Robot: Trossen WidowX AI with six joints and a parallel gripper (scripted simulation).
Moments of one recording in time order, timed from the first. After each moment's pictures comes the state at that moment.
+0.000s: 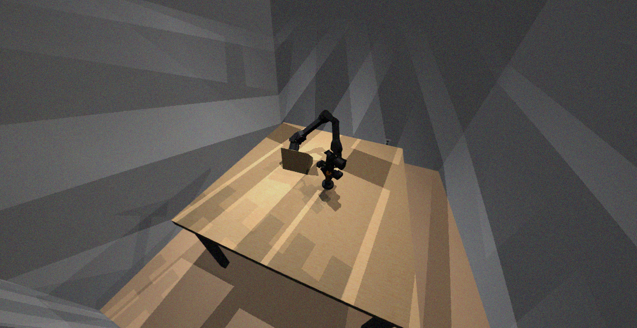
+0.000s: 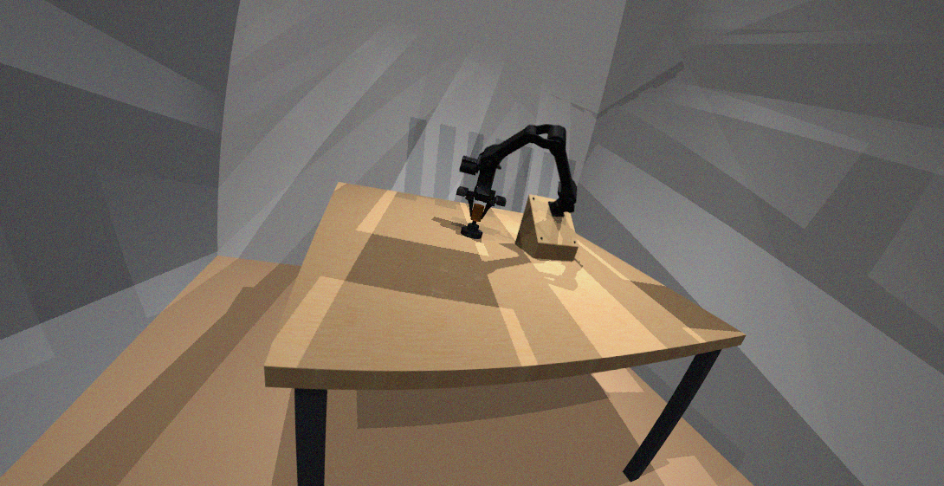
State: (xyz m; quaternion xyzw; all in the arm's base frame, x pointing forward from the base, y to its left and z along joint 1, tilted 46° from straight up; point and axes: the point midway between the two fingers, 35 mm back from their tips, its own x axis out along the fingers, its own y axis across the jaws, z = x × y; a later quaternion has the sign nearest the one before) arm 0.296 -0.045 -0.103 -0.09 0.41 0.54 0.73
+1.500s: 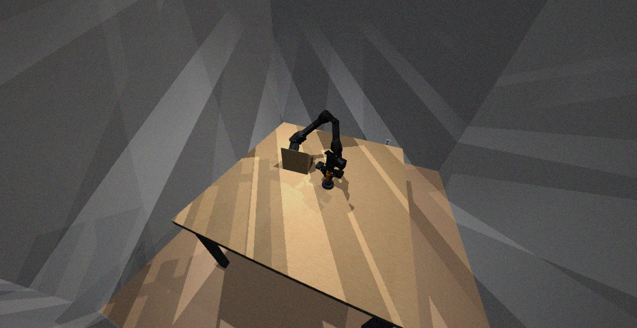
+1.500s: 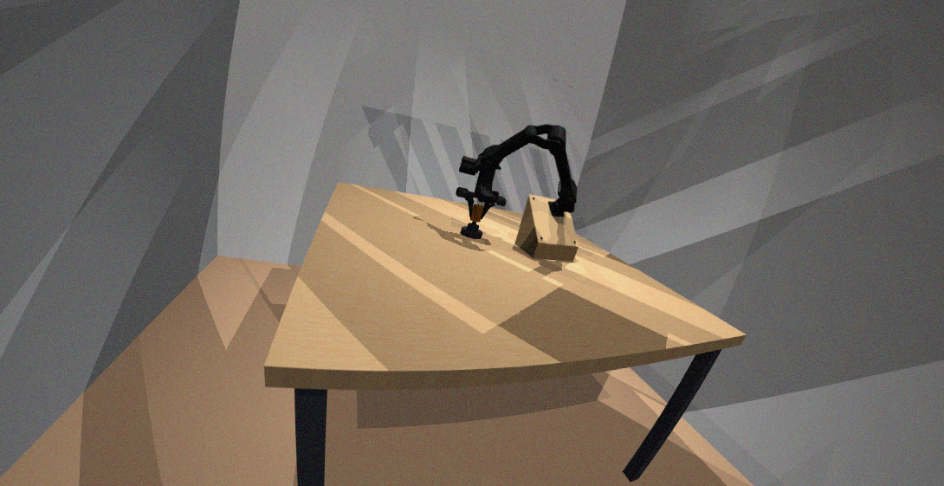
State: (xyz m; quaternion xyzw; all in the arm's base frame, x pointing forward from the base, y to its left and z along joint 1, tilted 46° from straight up) arm 0.297 -0.044 -0.105 -0.17 0.35 0.58 0.72
